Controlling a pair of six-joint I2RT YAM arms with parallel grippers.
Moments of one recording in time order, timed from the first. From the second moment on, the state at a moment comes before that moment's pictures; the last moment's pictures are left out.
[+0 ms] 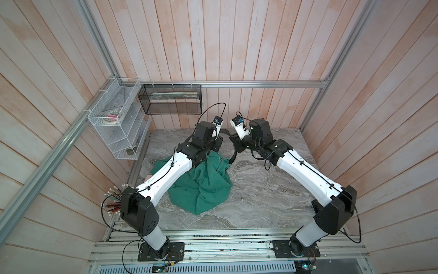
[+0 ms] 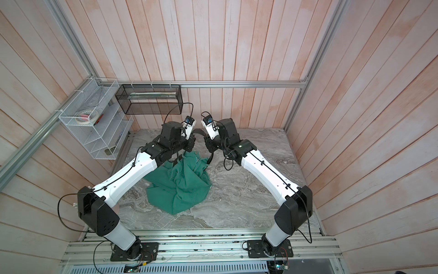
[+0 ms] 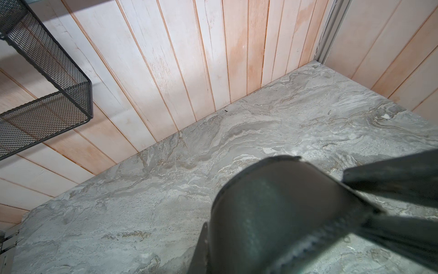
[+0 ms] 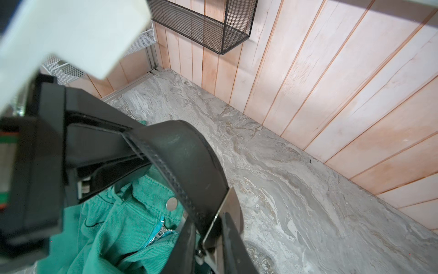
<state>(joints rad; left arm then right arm) -0.57 1.65 1.57 -0.41 -0.10 0.09 0.63 1.61 1.60 -0.44 -0.08 -0.07</state>
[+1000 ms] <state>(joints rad) -0.52 1.56 1.45 -0.34 0.08 -0.07 0.61 1.55 1.36 -0.20 -0.19 0.03</state>
